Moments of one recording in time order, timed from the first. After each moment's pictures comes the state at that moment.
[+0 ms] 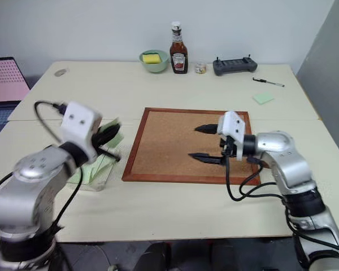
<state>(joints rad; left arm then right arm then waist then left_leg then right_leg) -0.23 0.62 0.26 -0.76 -0.18 1.16 -0.44 -0.63 -0.54 0.19 -0.07 0.37 0.29 1.13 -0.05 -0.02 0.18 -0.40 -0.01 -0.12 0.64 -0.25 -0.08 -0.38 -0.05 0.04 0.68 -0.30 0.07</state>
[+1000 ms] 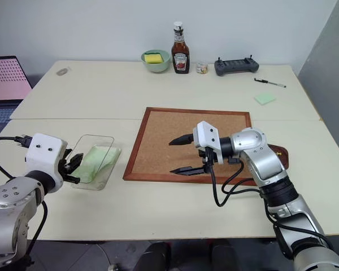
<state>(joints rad) -0.05 0.65 0.37 -0.64 -0.14 1.02 -0.36 -0.69 -0.44 0.29 0.03 0.29 0.18 1.28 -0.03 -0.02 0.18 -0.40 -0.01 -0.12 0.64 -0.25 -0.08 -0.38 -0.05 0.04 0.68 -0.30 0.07</state>
